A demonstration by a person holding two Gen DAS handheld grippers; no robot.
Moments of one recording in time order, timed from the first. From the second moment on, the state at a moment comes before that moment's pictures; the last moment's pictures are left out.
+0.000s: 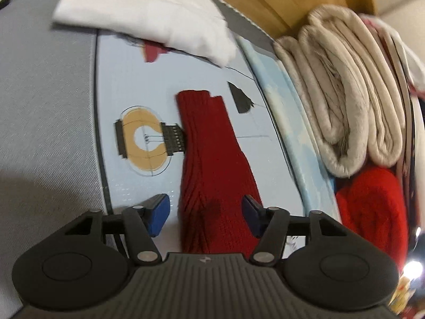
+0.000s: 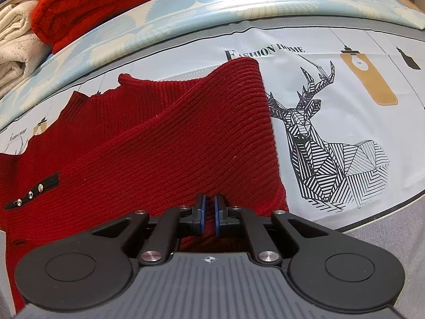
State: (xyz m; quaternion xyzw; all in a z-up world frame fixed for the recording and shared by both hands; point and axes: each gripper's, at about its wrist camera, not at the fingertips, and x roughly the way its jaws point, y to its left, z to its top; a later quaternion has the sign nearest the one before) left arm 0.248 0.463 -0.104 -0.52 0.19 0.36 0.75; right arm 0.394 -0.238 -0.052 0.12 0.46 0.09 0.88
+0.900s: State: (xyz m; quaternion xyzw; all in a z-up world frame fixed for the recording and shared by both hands) left arm 0.266 0.165 0.059 -0.27 0.26 0.10 0.92; right arm 0.365 -0.238 0.000 0.17 0.40 0.14 0.89
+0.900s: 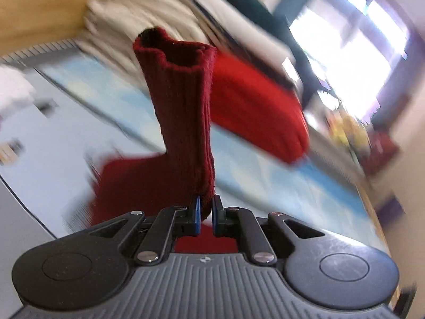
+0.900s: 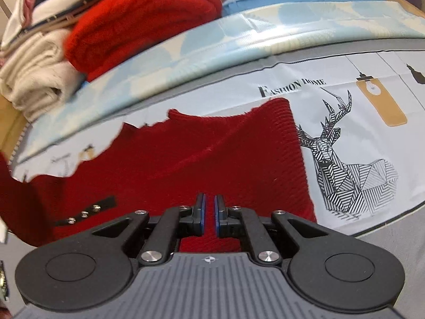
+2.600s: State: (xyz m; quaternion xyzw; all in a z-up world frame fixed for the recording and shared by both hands) left arm 0.322 0.213 0.004 -0.38 0.41 0.20 0.80; right arm 0.371 -0.180 -0.021 0.17 0.39 0.18 0.89
